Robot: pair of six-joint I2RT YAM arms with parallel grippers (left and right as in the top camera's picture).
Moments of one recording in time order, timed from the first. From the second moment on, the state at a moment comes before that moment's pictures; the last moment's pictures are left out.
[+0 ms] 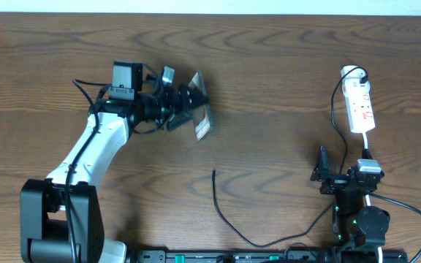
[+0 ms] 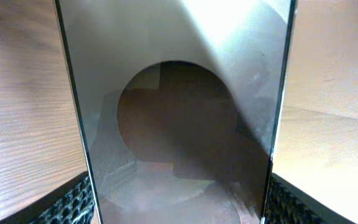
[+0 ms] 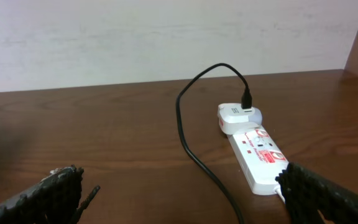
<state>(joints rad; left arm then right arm) -0.12 1.64 1.06 -0.34 0.97 -0.74 -0.03 0.01 0.01 -0.07 0.01 0.07</state>
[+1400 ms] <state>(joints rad) -0.12 1.64 1.06 0.26 1.25 -1.90 -0.03 0.01 0.01 -0.07 0.01 0.07</state>
